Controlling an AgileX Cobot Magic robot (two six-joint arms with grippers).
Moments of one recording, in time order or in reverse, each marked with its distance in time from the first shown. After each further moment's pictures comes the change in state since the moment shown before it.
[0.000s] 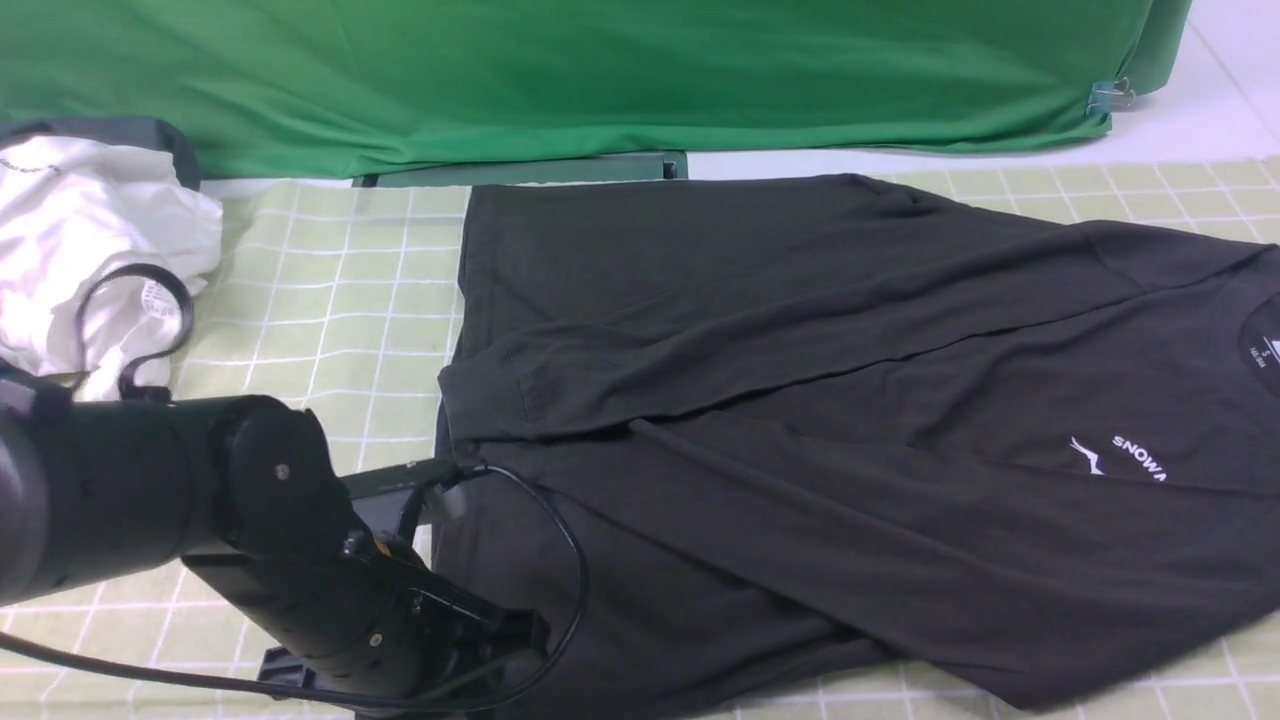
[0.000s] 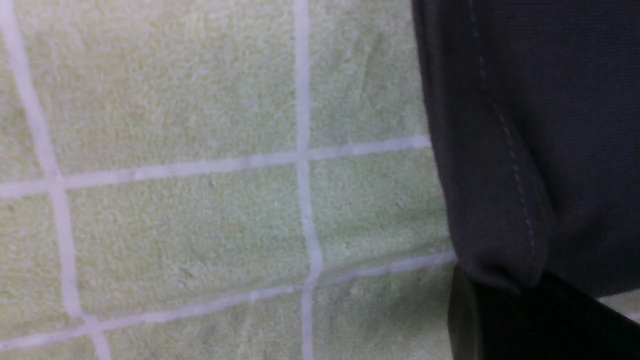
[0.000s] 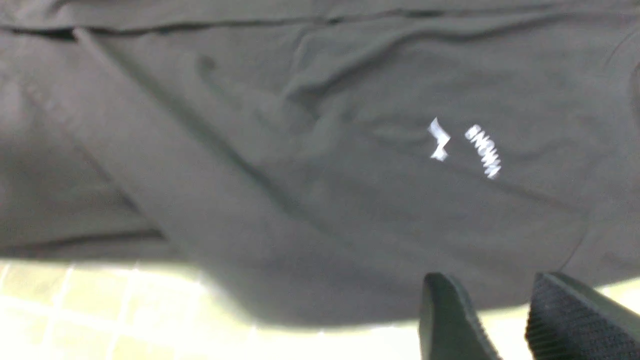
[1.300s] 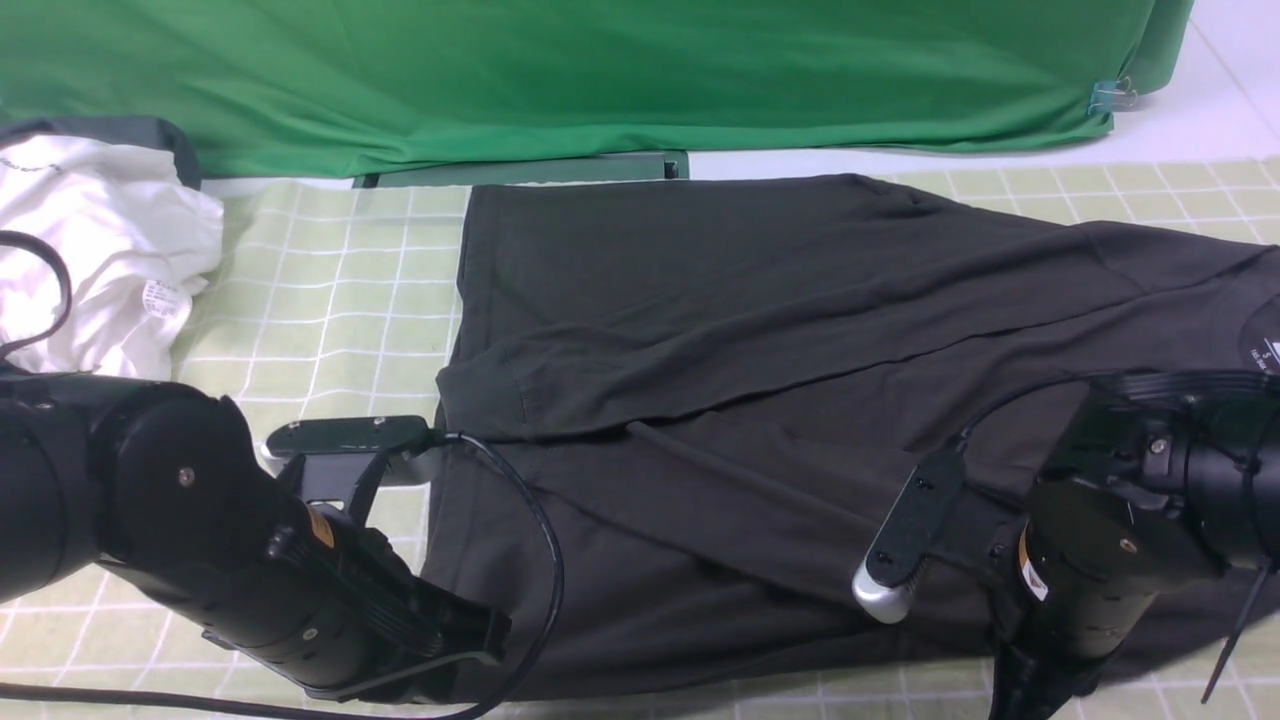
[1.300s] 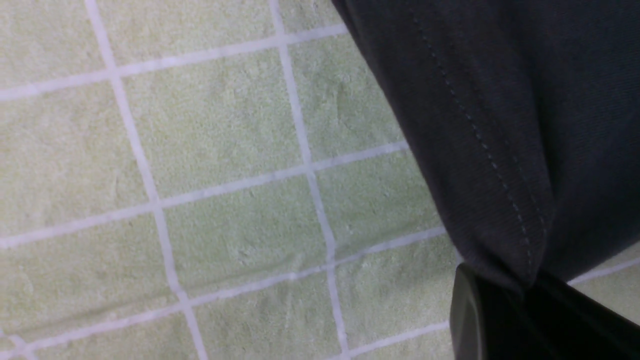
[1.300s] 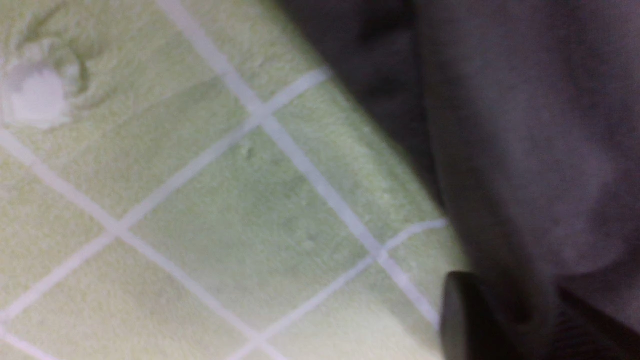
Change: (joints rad) right arm 0.532 0.806 0.021 -0.434 -0.155 0.058; left arm -0.001 -0.164 0.000 0.138 0.052 0.010
